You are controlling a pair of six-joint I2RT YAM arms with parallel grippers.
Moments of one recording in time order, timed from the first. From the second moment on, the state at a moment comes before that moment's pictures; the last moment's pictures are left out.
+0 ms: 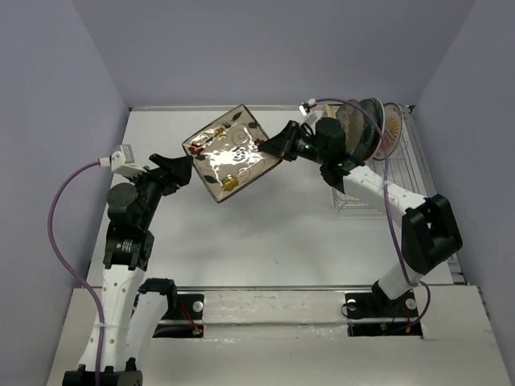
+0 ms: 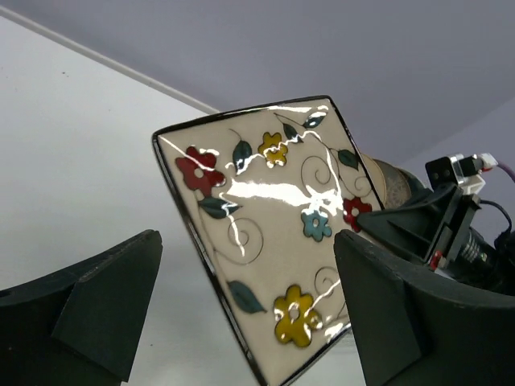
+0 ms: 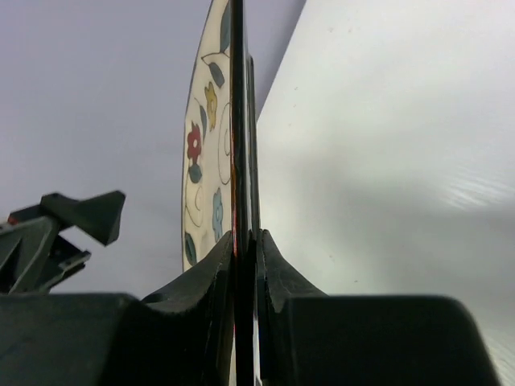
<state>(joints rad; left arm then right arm) -0.07 0.65 0.69 -0.06 0.13 -0.70 0.54 1.63 1.19 0.34 -0.47 0.91</state>
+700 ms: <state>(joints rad) -0.07 0.64 0.64 -0.15 0.30 -0.59 0.36 1.61 1.34 -0.05 -0.46 0.85</state>
